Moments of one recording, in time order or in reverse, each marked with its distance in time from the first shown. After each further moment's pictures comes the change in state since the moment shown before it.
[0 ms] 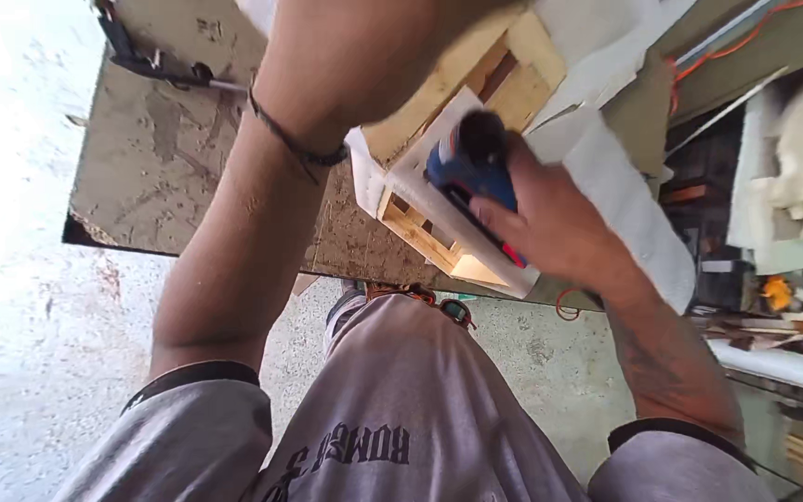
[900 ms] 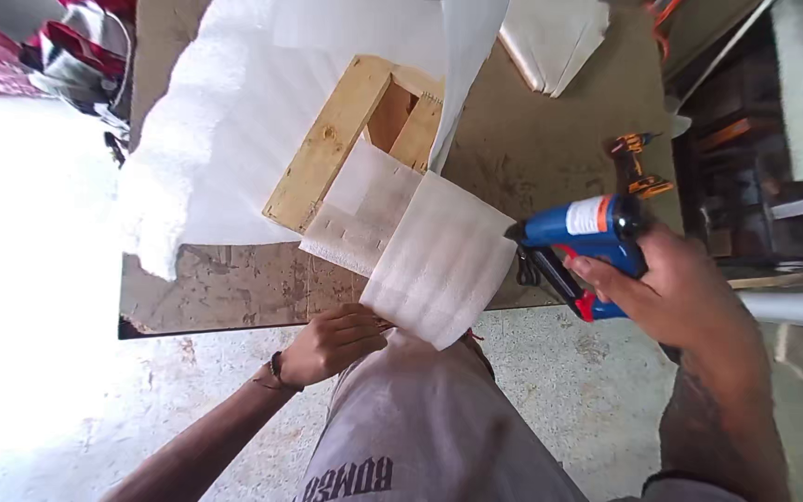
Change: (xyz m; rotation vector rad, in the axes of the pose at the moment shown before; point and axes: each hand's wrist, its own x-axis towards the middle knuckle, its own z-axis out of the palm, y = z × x) left_hand -0.203 -0.113 0.056 0.313 -0.676 0.457; right_hand -0.156 0.194 -0.054 0.143 0.305 0.213
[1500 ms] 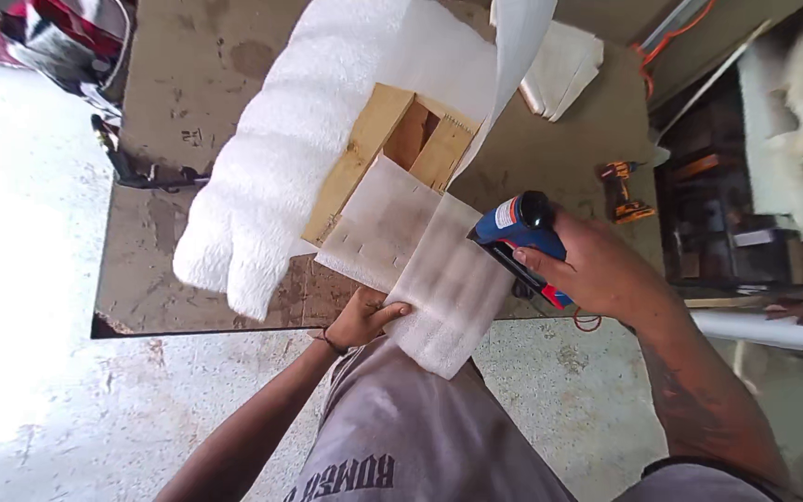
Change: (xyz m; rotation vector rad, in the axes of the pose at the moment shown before) left_hand 0.042 -0.036 0.039 -0.637 0.310 -0.486; right_hand 0.073 -0.054 0.030 -0.223 -0.206 -0.066
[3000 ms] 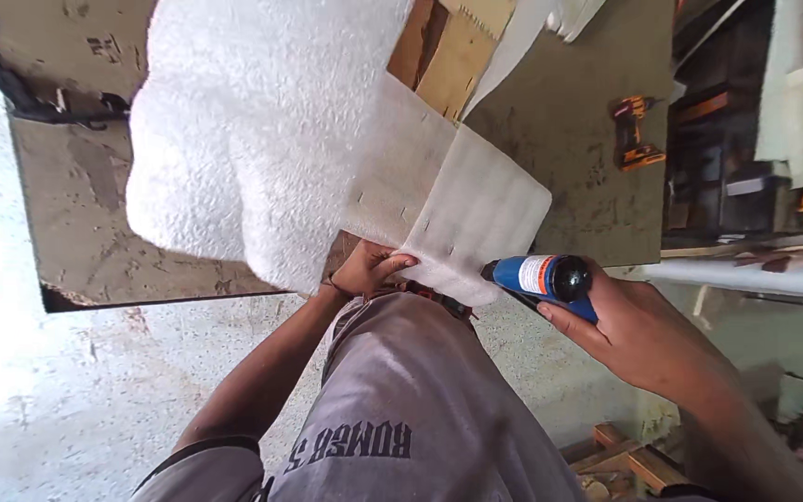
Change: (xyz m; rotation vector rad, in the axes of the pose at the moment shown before) left_hand 0.002 -0.054 -0.006 -0.087 -0.082 0.079; right_hand -0.097 -0.038 0.043 -0.127 -0.061 0.009
